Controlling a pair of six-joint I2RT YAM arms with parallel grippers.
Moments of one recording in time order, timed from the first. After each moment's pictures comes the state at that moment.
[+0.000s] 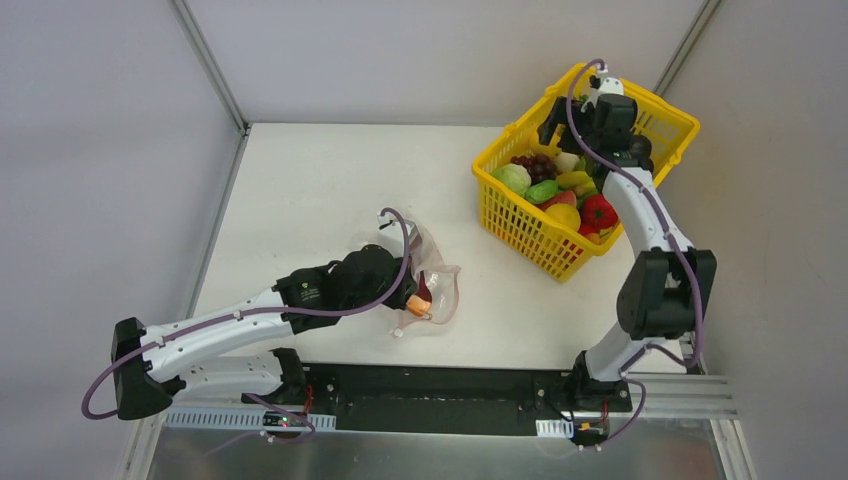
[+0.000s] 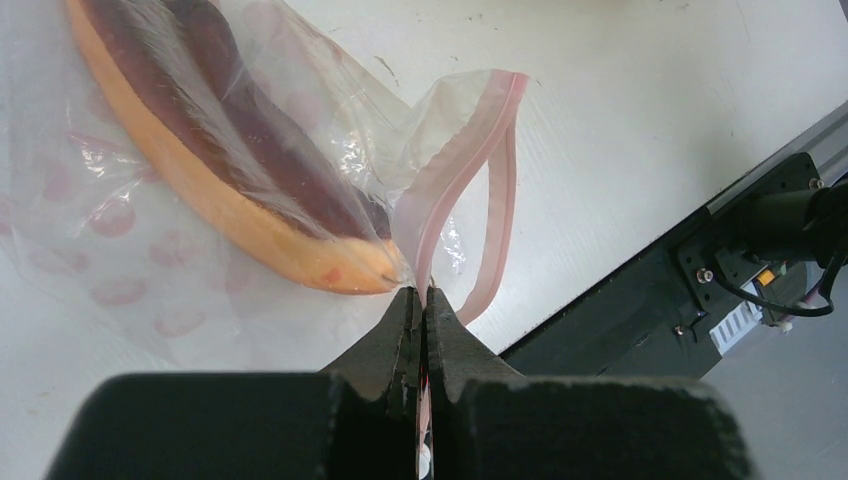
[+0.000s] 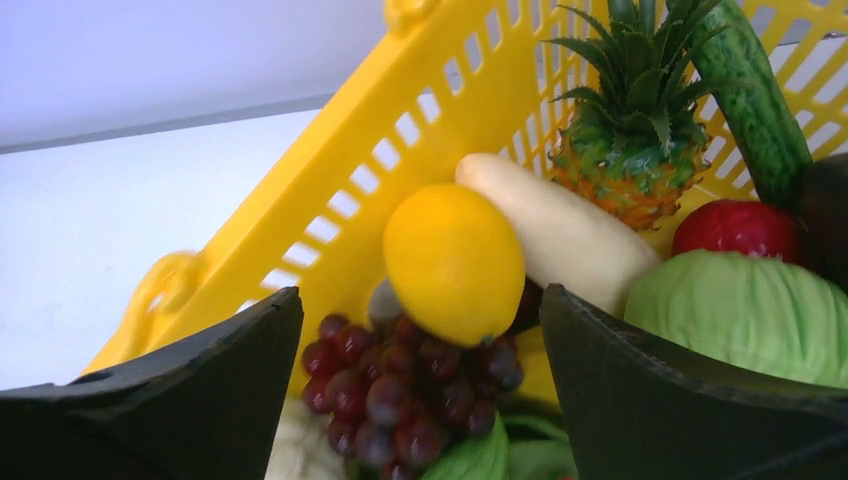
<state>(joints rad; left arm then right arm) -1.11 0.99 0.85 -0.47 -0.29 -0.55 0.05 1.59 1.39 -0.18 -0.11 0.26</state>
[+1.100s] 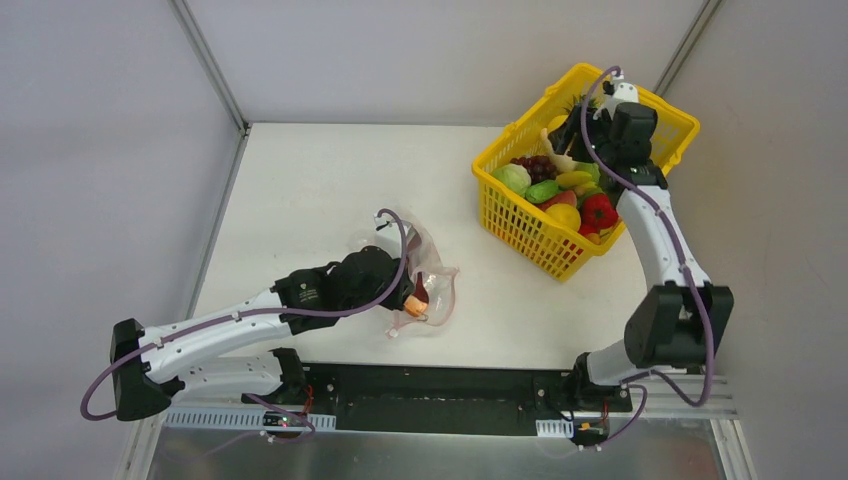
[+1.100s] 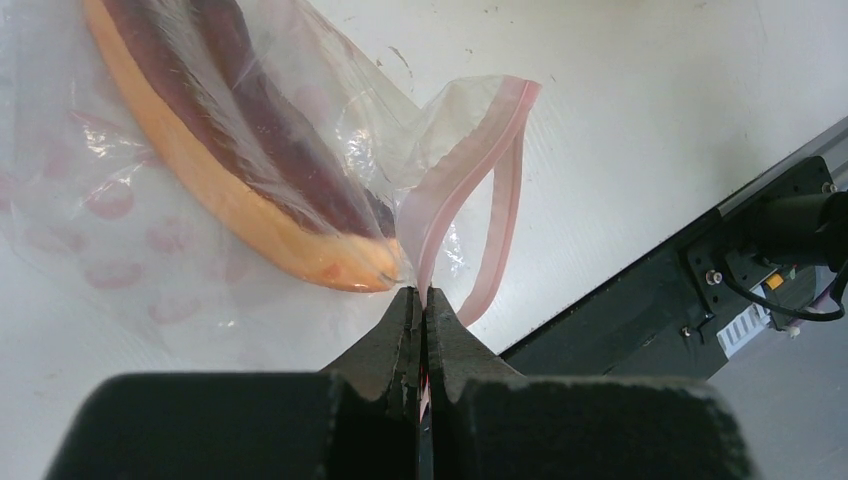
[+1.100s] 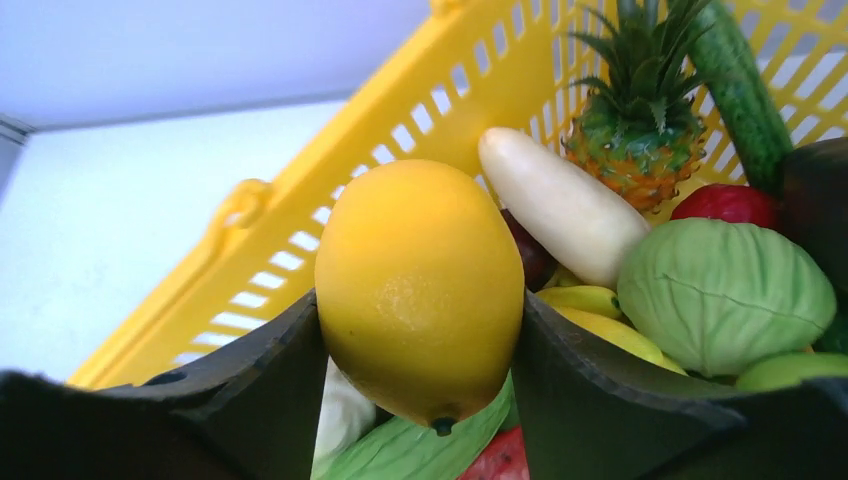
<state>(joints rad) -1.11 0.98 0.85 -0.49 -0.31 -0.57 0.02 1.54 1.37 -0.23 -0.19 0.22</state>
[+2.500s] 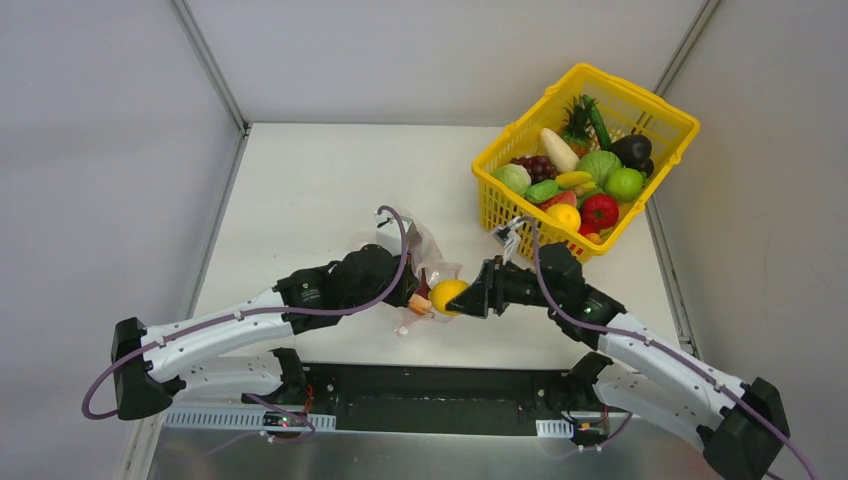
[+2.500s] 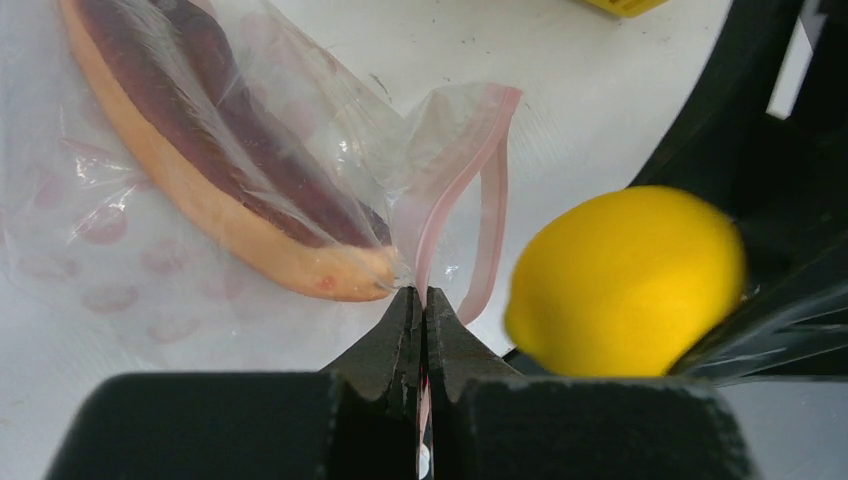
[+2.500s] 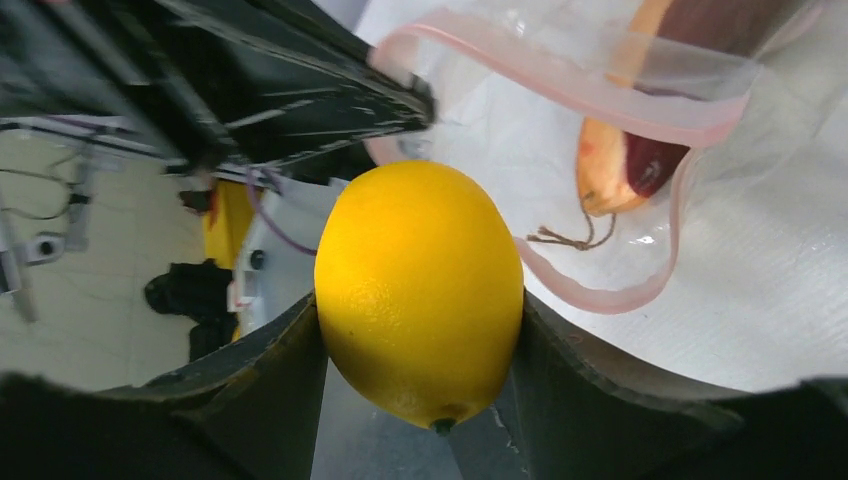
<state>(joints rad) -1.11 0.99 0.85 -0.43 -0.31 -0.59 0.71 0.79 0.50 -0.01 -0.62 0.77</state>
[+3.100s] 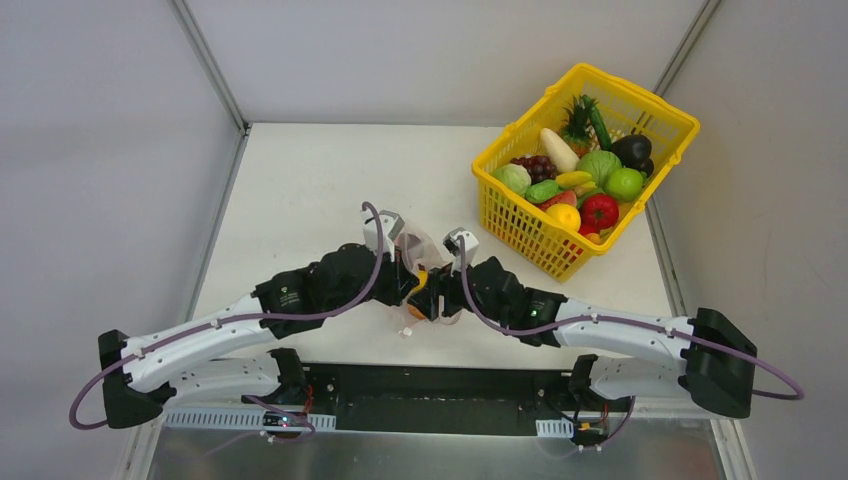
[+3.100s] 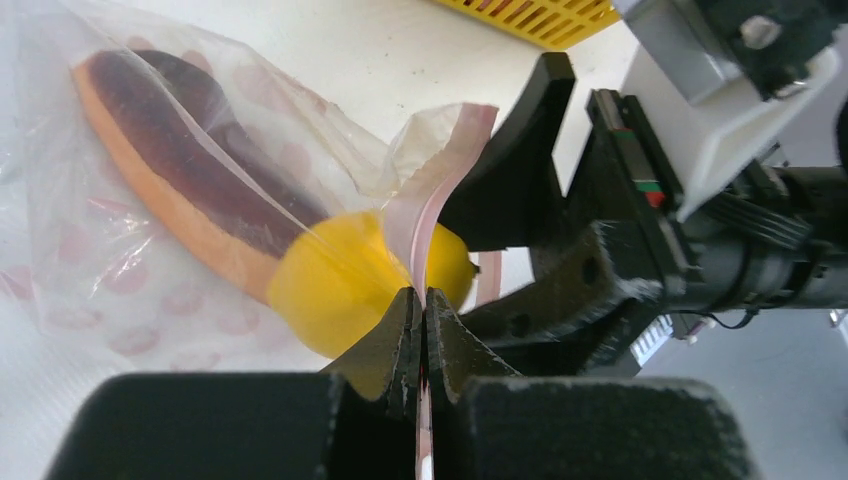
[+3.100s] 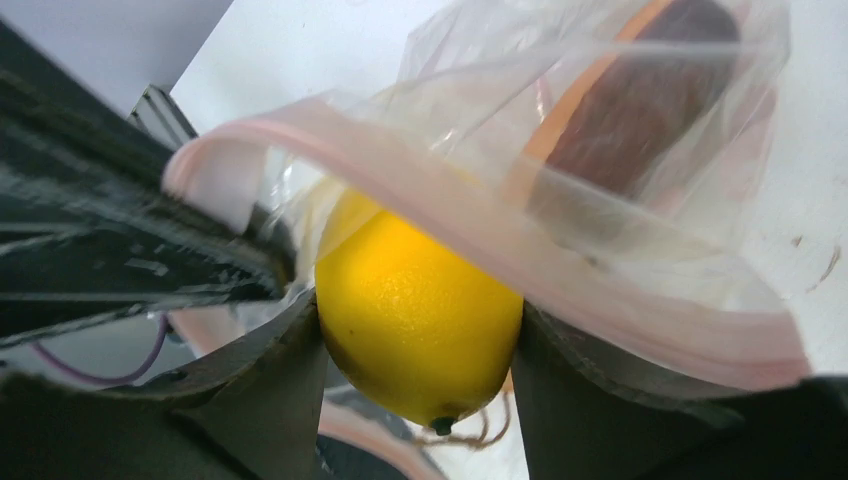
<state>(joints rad) -1.11 0.92 0.86 -0.43 -0.27 -0.60 1.15 1.13 0.61 0.14 0.10 0.58</state>
